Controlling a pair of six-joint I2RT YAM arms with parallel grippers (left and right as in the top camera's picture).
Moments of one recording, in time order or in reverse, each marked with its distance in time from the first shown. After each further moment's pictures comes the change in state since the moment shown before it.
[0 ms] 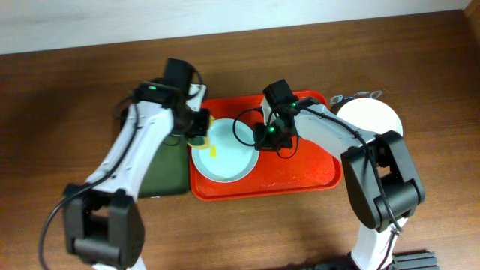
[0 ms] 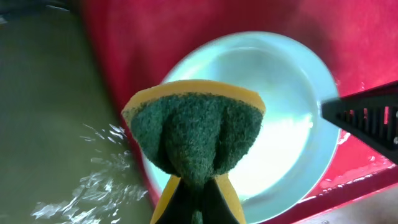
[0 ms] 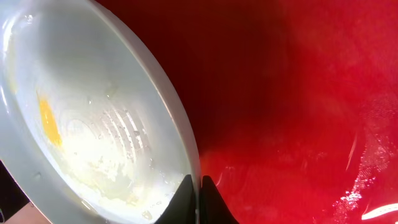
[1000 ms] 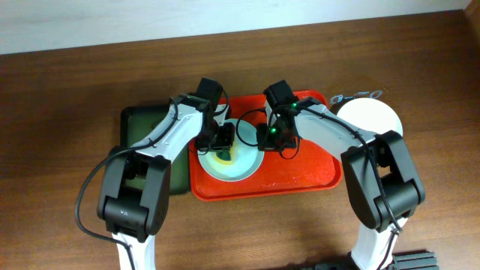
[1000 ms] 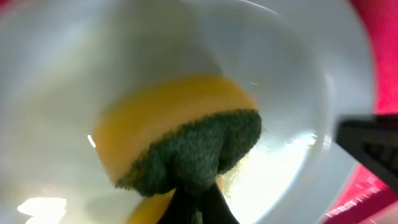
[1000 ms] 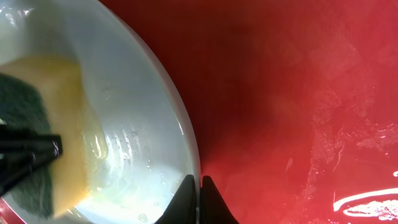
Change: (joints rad) left arm -0.087 0.227 -0.048 0.158 0.175 -0.137; right arm -0.002 0.000 -0.005 -0.014 0.084 0.003
